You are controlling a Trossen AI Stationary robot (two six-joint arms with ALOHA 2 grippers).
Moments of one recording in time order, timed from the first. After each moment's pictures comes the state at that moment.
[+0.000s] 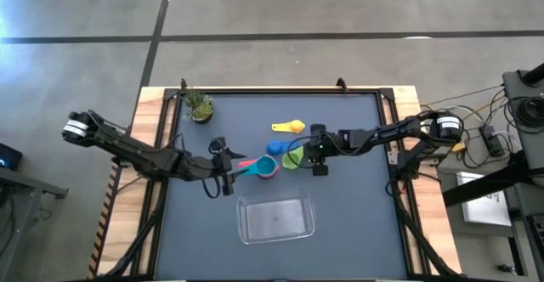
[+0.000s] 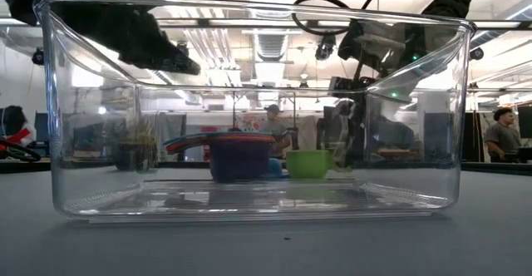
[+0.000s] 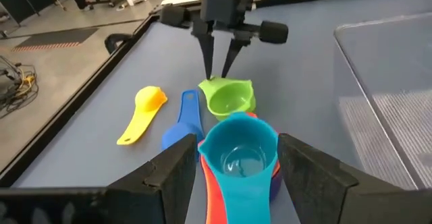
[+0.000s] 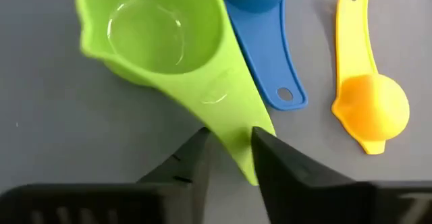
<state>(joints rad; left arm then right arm) -0.27 1.16 0.48 0.23 -0.53 -0.03 -0.17 1.58 0.68 0.01 0.11 -0.33</state>
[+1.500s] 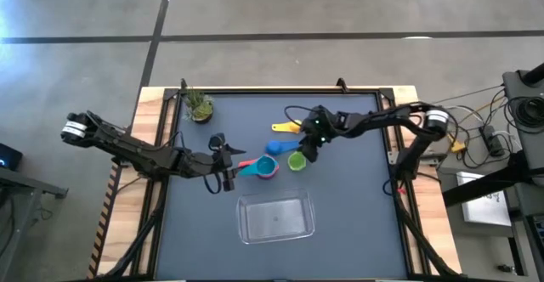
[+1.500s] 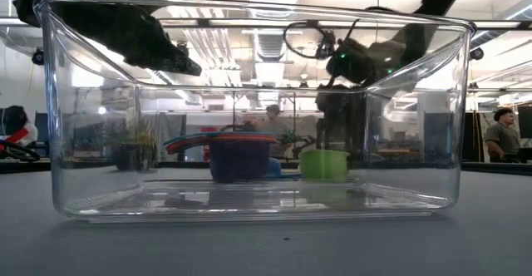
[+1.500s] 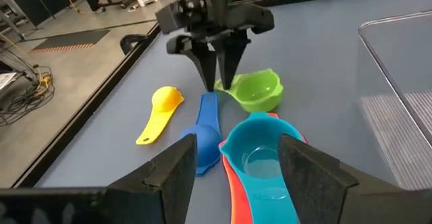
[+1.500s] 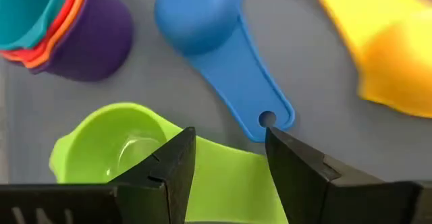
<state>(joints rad) -0.22 1.15 0.47 0.23 -0.53 0.01 -0.41 1.69 0.77 0.06 -0.37 0.14</state>
